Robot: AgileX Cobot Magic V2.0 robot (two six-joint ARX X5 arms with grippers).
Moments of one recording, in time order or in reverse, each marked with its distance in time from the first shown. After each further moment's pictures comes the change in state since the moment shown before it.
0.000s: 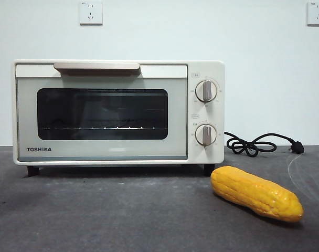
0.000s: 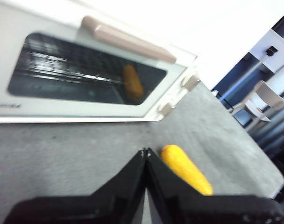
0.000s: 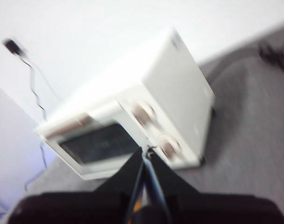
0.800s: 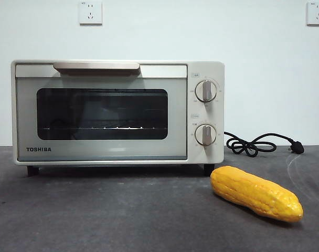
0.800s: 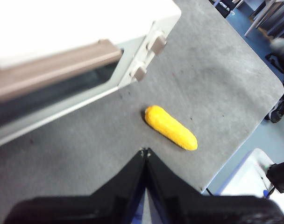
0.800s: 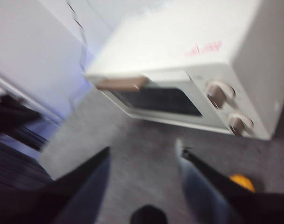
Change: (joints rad) left arm -0.259 0.603 0.739 -0.538 -0.121 0.354; right arm 0.272 0.676 0.560 -0.280 -0.072 -0.182
